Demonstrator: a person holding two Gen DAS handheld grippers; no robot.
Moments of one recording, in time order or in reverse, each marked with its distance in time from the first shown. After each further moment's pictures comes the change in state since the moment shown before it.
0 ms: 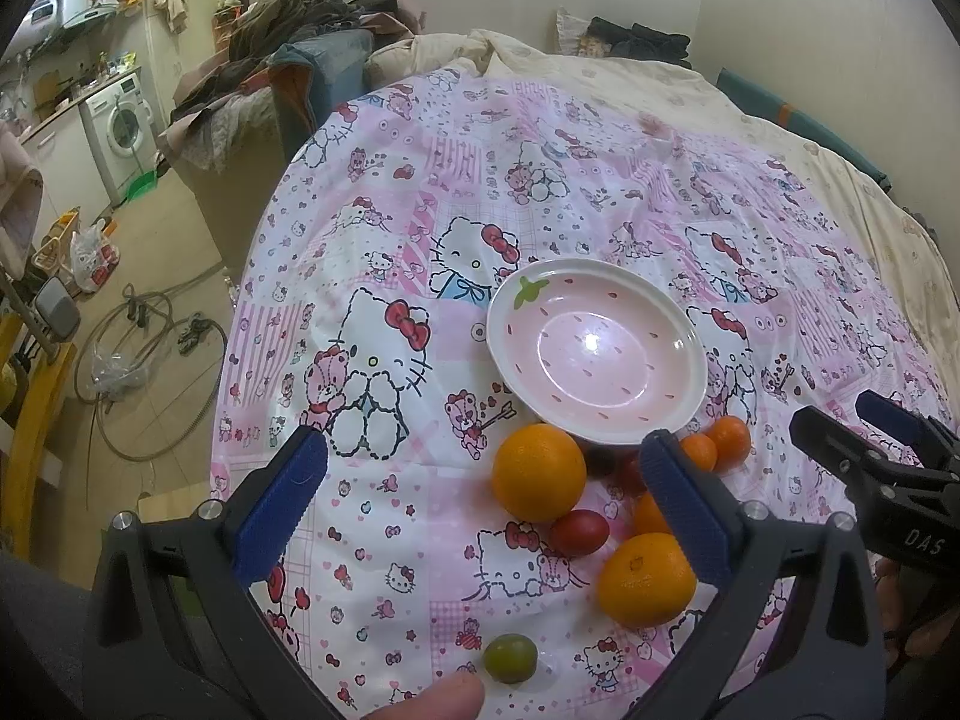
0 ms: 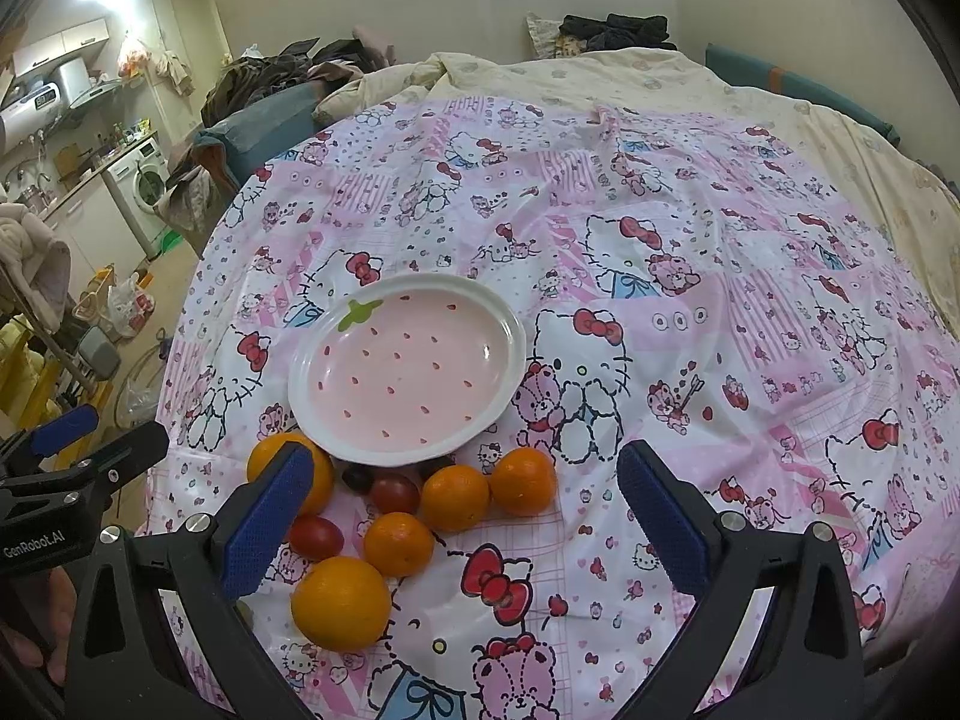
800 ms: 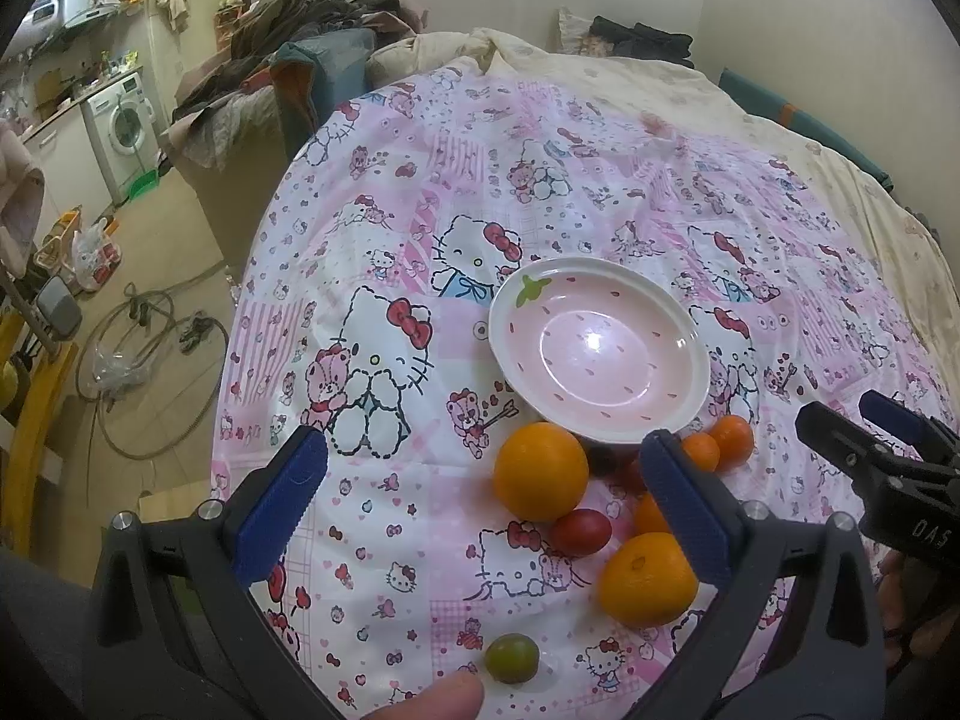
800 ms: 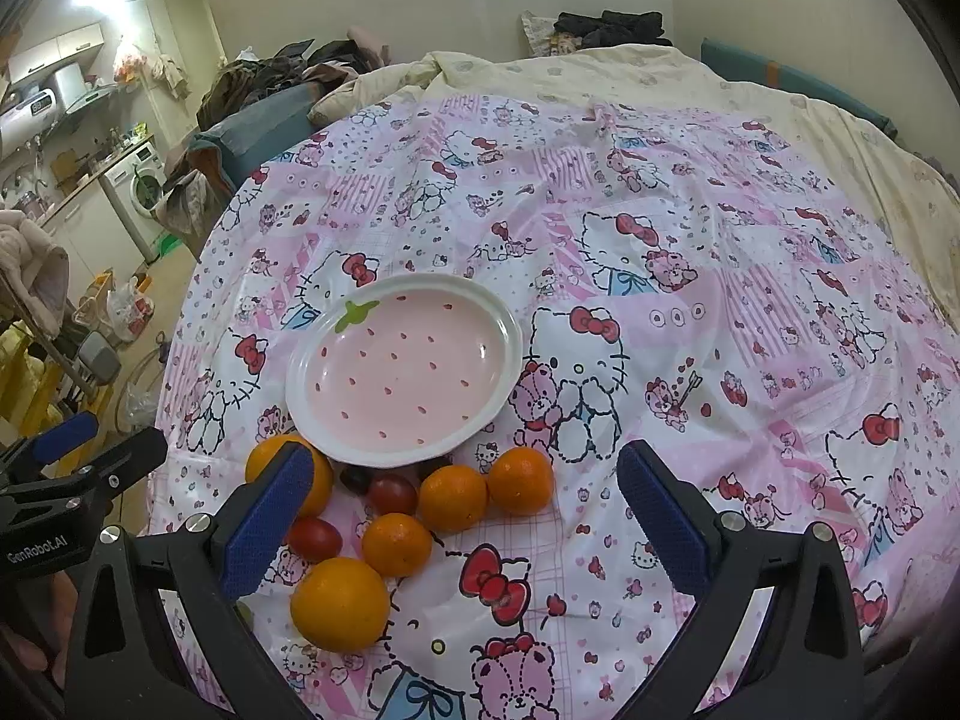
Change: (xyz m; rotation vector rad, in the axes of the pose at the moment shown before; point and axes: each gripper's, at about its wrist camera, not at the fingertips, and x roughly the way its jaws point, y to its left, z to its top) left arm 0.002 -0.001 -0.001 -0.008 0.001 0.004; right arm 0.001 -0.003 -0.001 0.015 0.003 0.002
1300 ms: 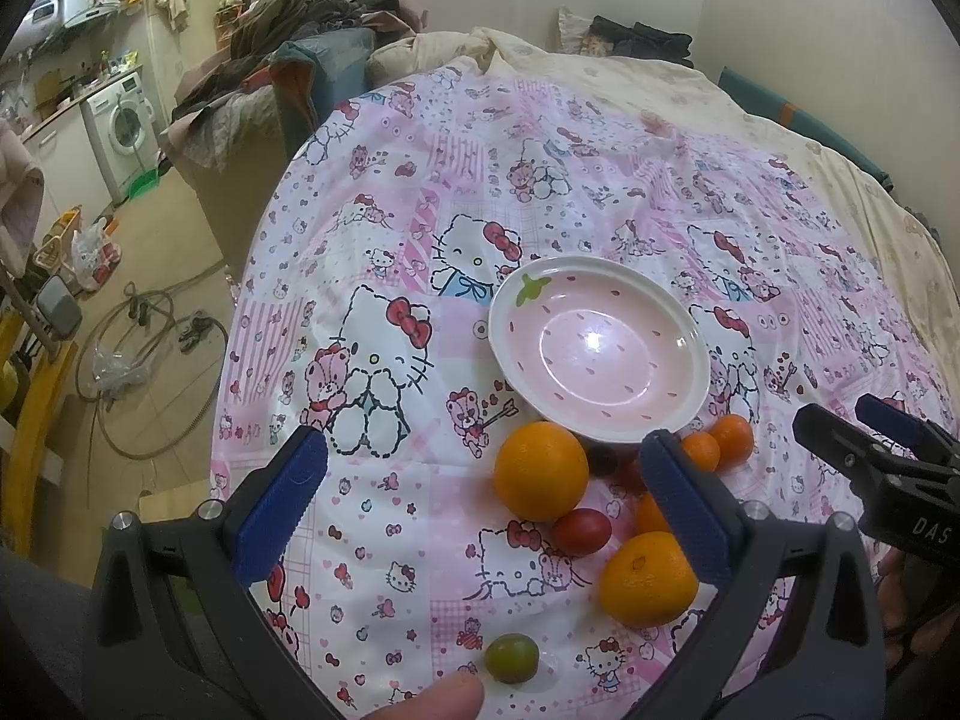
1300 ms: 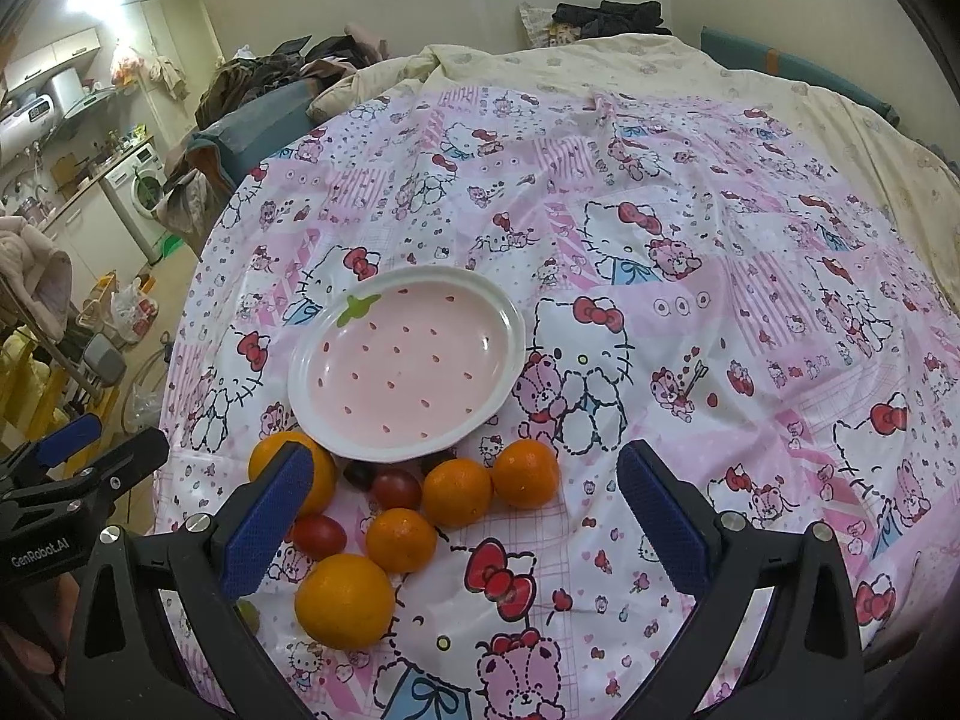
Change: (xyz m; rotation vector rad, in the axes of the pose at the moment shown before) left arm -0.001 0.001 0.000 0.000 0.000 0.002; right arm 0.004 -0.003 -0.002 0.017 0.016 0.012
